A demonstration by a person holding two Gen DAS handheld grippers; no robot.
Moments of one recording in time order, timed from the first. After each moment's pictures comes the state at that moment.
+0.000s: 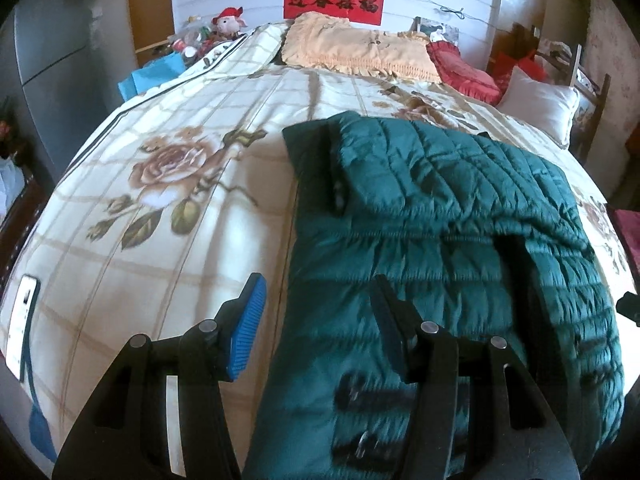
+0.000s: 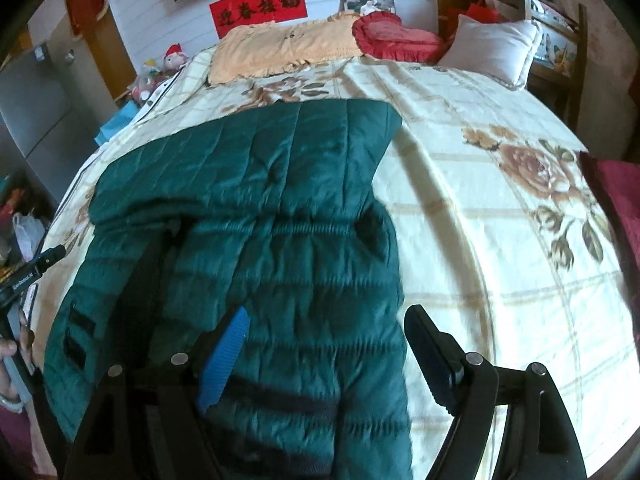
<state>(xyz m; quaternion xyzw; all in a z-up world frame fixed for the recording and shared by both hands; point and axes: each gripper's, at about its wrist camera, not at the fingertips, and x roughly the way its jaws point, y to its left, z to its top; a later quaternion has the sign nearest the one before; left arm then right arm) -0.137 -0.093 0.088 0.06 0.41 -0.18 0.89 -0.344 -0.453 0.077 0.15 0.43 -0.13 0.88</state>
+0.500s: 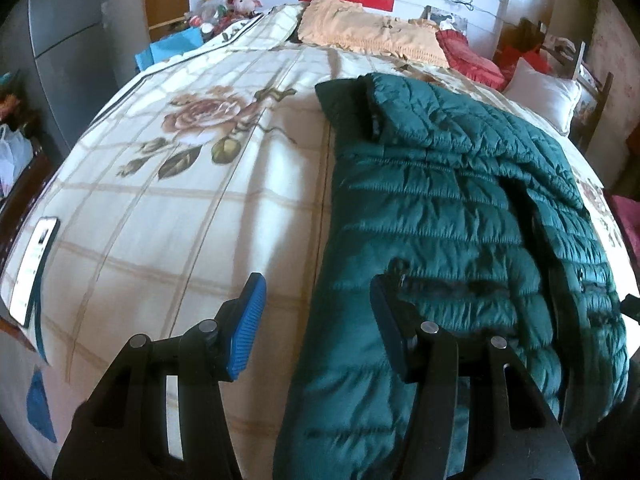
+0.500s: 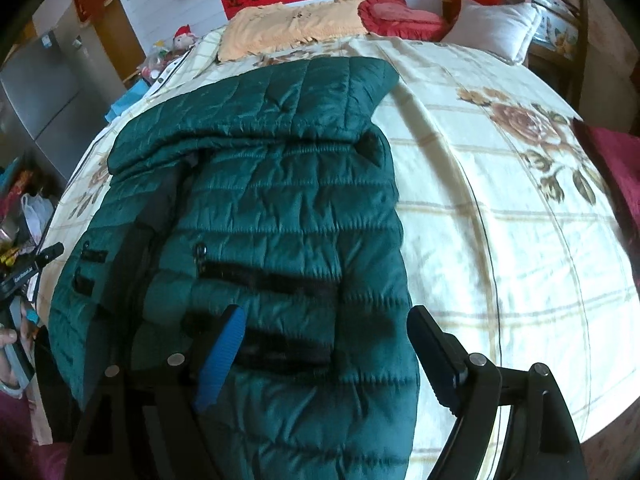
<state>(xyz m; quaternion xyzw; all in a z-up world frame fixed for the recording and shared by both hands) -0.187 -0.038 0.069 0.05 0.44 -0.17 0.88 -0.402 -0.435 0.060 0.15 0.46 -0.11 0.87</state>
